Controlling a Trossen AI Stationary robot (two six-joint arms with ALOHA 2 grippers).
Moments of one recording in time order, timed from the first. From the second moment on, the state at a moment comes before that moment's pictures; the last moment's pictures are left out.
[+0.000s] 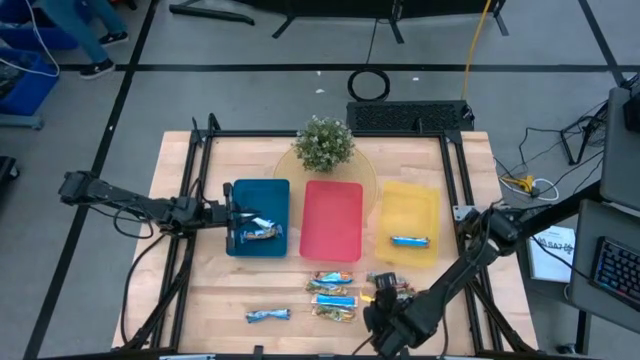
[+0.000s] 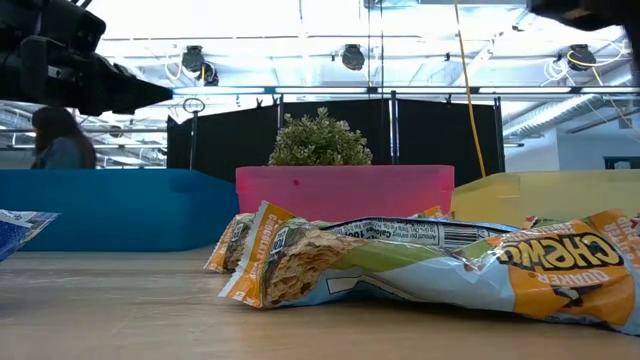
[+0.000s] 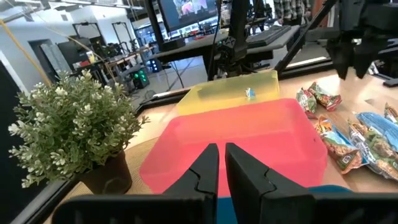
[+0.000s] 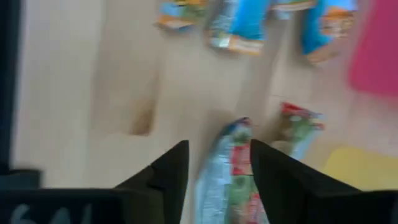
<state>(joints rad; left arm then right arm) -0.21 0.48 0.02 0.44 -0.31 0.24 0.79 1.99 1.56 -1.13 0.26 0.55</state>
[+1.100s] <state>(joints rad) -0.21 0.48 0.02 0.42 -0.31 0.26 0.76 1.93 1.25 -0.73 0.23 0.65</state>
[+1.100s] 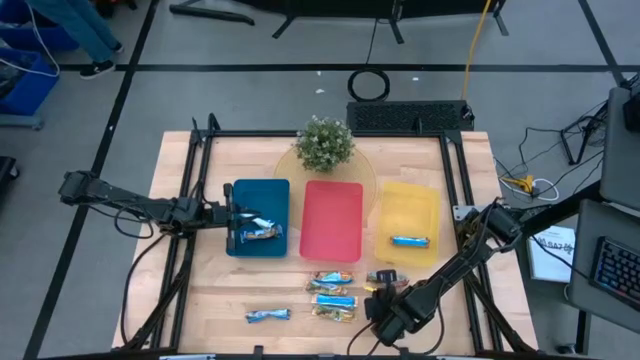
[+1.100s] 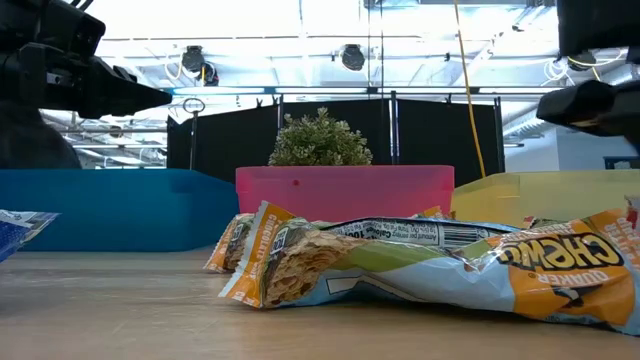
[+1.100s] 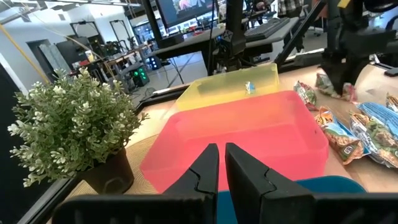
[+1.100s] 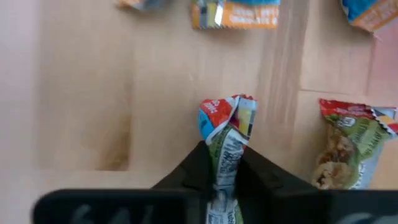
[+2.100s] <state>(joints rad) -0.21 0.48 0.02 0.42 -0.31 0.26 0.68 1.16 1.25 -1.15 0.74 0.60</state>
